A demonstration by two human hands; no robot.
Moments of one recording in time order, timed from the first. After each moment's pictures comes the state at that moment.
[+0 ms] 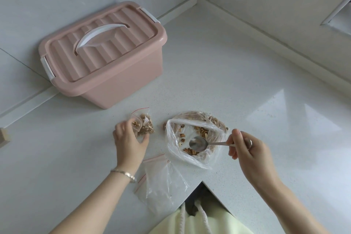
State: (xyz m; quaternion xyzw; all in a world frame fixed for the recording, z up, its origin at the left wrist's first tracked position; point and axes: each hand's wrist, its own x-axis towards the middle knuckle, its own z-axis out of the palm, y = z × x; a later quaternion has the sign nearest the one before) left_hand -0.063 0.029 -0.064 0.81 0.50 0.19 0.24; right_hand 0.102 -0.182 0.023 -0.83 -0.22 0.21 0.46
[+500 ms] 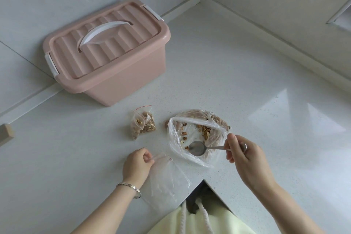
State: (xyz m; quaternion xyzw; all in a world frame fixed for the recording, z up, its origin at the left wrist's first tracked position) left_hand -0.093 -0.004 -0.084 0.77 0.54 -0.04 0.33; right_hand 0.092 -0.183 0.017 -0.83 -0.25 0.24 0.44
